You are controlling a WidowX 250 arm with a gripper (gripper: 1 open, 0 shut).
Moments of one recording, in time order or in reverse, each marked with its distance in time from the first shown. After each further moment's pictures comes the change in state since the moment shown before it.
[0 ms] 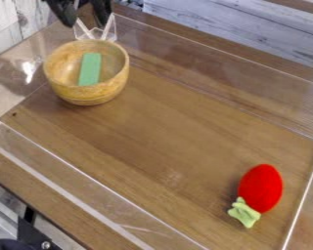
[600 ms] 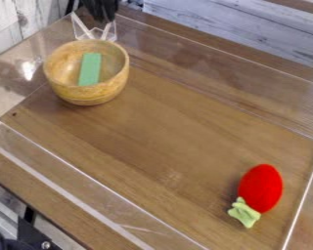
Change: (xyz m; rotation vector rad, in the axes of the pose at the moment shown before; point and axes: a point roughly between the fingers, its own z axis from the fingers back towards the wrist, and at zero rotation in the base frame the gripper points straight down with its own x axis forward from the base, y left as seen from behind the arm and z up) arm -0.003 -0.008 -0.003 0.063 0.027 0.075
